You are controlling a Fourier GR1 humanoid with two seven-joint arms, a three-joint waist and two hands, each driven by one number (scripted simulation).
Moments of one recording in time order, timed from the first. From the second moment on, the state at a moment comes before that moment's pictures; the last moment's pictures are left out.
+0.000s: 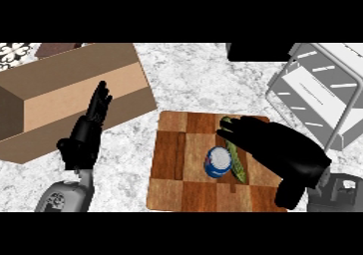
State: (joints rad) left arm -0.16 0.09 -0.12 -1.57 -0.10 0.22 0.06; right arm -0.33 -0.42 0.39 -1.89 0.72 0.78 0.16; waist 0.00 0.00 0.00
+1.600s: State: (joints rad) left arm -0.12 0.04 -0.09 -1.61 -0.16 0.17 0.06; right arm -0.29 -0.19 0.41 -1.66 1.00 0.72 -0.02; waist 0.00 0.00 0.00
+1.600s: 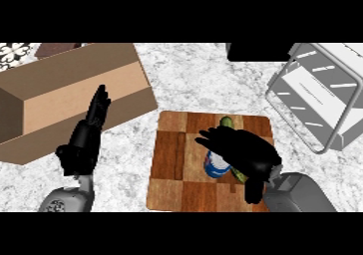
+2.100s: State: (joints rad) left arm -0.12 0.03 -0.08 -1.59 -0.17 0.17 0.04; right arm -0.27 -0.14 0.41 -1.59 1.05 0.68 -0.05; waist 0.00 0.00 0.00
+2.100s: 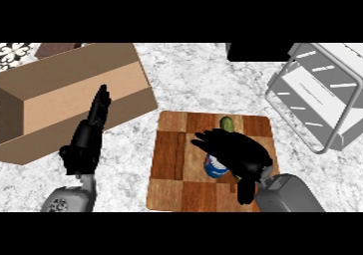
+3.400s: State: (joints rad) left arm -0.12 0.03 -0.04 -1.58 -0.16 0.16 0.04; right arm -0.12 -0.37 0.29 -1.48 1.26 0.21 -0.24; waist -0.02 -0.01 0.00
